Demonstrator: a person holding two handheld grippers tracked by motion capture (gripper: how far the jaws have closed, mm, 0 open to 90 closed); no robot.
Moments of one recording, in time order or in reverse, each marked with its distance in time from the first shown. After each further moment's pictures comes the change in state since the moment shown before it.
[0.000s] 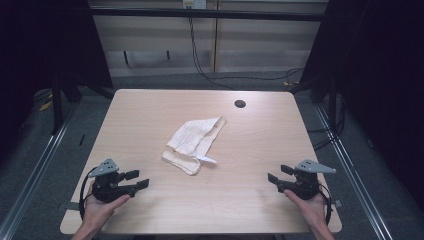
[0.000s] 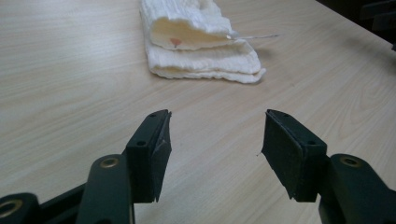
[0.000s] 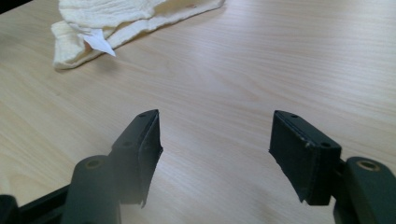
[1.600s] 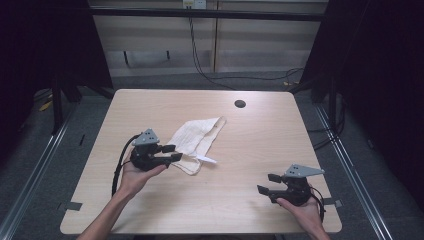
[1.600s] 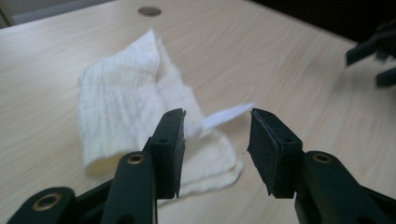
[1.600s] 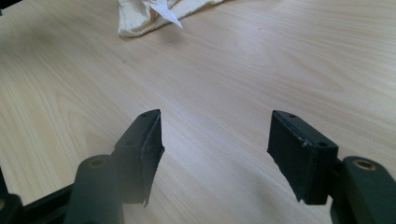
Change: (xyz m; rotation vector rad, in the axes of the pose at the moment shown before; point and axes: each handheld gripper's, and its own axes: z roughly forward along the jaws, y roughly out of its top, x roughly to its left) left arm -0.037 0.098 0.077 0.012 -0.101 0.225; right arm 0.026 0.000 0.003 0.104 0.173 -0.079
